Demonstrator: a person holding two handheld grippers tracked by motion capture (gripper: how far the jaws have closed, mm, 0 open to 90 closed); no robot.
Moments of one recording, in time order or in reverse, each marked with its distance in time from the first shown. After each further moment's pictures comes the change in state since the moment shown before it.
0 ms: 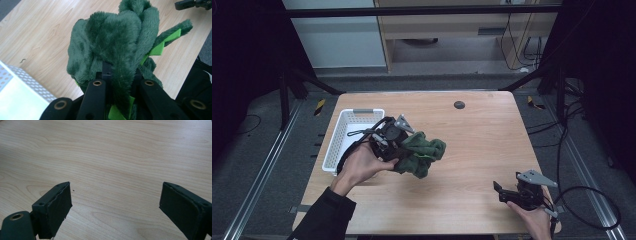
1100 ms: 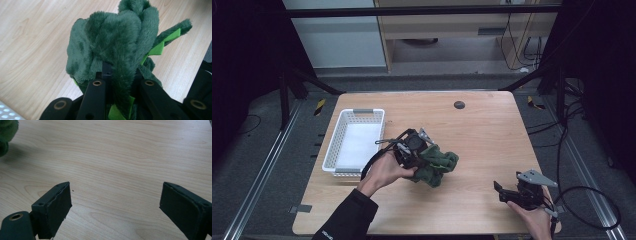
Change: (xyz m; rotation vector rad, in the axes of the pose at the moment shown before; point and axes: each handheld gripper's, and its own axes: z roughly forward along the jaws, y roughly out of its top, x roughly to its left) left arm -0.010 0.003 0.074 0.053 -0.074 0.006; right arm -0.001 0.000 0.001 -0.006 -0.009 -0.011
